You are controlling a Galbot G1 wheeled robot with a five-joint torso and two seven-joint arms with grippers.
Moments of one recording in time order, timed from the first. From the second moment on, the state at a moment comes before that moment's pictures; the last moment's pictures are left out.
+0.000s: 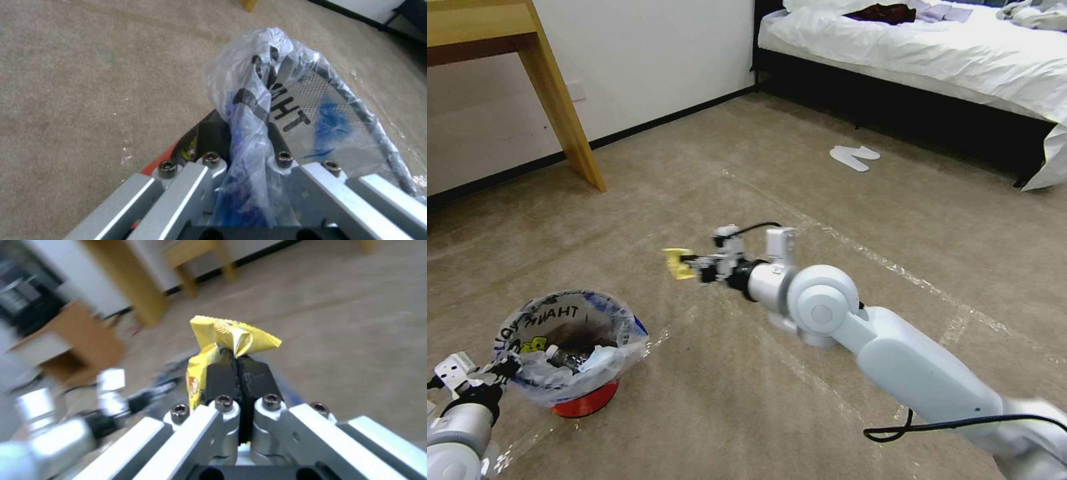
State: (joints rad) left arm 1.57 -1.40 -1.11 -2.13 -0.91 0.53 -0.21; right arm -0.30 1.12 -0.46 2.05 1.49 -0.55 0.40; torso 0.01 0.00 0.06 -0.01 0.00
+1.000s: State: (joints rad) left arm 1.59 -1.41 -1.12 -2.20 -0.91 0.53 -0.21; right arm -0.07 1.36 -0.87 1.77 1.52 -0.60 0.40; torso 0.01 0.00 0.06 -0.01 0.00
